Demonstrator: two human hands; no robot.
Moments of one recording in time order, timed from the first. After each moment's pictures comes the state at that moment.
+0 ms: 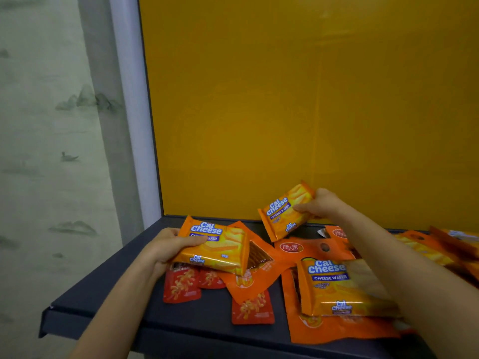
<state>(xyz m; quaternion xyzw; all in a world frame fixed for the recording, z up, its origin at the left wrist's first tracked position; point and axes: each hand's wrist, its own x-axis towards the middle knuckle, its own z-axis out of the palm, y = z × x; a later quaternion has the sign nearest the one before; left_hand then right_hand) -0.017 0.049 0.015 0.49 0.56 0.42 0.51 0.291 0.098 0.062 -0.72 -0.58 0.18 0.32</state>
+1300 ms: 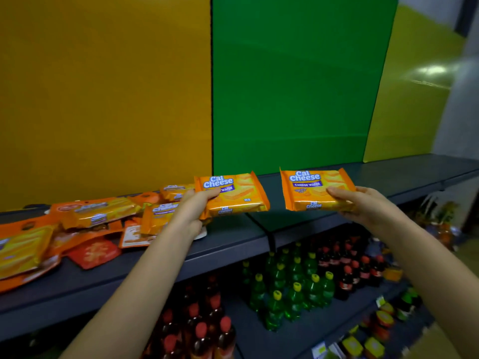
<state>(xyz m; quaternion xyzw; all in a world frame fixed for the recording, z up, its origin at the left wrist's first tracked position) 0.516 -0.126 0.019 0.52 0.32 0.38 0.69 0.715 -0.336 0.044 -0.67 -0.26 0.22 0.66</state>
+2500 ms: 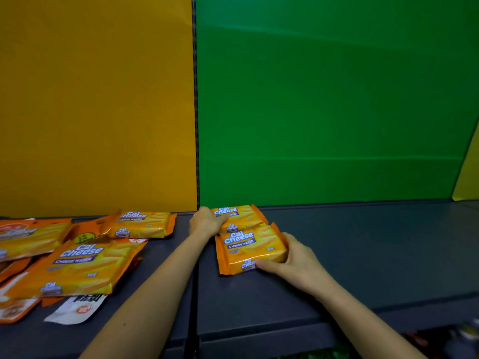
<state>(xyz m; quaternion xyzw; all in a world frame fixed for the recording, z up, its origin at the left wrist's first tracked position) 0.730 0.003 -0.015 0.69 0.60 0.31 0.26 0.865 -0.171 -0.023 -0.72 -0.56 0.17 0.36</state>
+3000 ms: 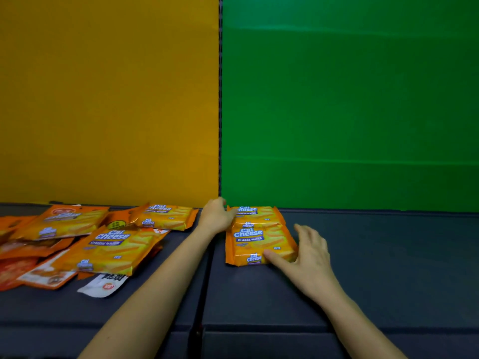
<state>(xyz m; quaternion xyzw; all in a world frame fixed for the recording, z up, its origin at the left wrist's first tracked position) 0.718 -0.019 0.004 0.72 0.58 0.34 0.18 0.866 -0.162 -0.031 -0.73 -0.59 0.02 0.35</state>
